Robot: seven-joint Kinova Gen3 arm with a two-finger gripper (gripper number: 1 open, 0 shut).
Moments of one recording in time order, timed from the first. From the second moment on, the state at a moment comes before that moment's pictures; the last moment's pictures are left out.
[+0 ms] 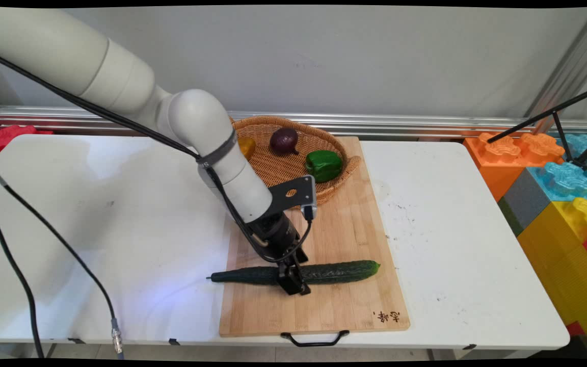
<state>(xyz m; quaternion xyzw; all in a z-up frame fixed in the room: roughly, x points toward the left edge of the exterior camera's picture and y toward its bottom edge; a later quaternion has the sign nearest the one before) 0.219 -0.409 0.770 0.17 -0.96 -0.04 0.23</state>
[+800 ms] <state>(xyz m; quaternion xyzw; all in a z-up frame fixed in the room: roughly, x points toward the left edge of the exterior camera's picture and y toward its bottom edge) 0.204 -0.420 0.805 0.19 -0.95 -0.04 0.25</state>
